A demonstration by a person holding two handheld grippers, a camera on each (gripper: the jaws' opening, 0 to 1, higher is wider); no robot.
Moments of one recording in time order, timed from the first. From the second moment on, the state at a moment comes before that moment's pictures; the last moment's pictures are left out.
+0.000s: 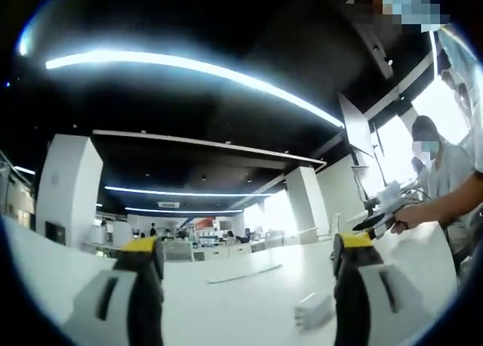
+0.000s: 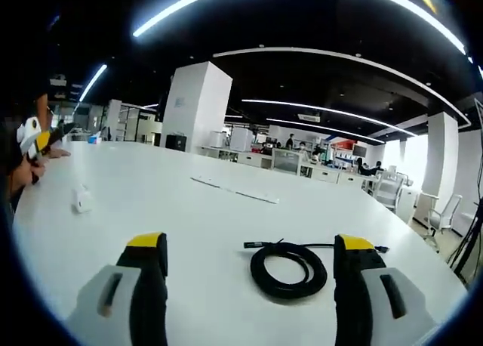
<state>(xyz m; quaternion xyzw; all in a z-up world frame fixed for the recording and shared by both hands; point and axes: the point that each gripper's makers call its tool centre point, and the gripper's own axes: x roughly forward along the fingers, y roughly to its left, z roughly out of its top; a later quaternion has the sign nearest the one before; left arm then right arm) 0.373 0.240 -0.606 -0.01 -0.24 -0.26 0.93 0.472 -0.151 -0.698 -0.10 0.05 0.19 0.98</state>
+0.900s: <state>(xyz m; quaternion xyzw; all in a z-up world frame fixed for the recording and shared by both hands) 0.368 0.245 -0.604 -0.01 -0.25 -0.26 0.93 0.494 -0.158 -0.728 -0.08 0.12 0.20 0.97</state>
